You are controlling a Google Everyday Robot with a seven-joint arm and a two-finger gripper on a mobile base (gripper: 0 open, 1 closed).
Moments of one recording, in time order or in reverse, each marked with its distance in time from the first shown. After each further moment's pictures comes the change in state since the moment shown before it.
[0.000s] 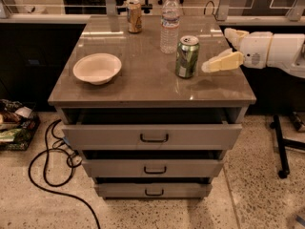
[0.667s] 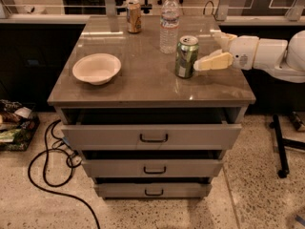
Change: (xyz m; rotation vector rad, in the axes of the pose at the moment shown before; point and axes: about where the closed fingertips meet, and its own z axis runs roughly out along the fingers) arm 0.008 -0.012 0.034 -0.044 -0.090 0.057
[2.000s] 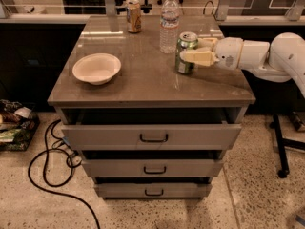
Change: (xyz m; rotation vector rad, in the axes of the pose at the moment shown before) arm 0.003 0.009 0.039 -0.075 -0.049 0.006
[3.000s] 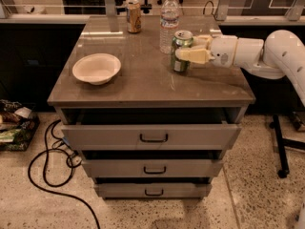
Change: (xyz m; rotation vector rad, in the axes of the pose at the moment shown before) arm -0.004 0.002 0.013 -0.024 -0.001 0.002
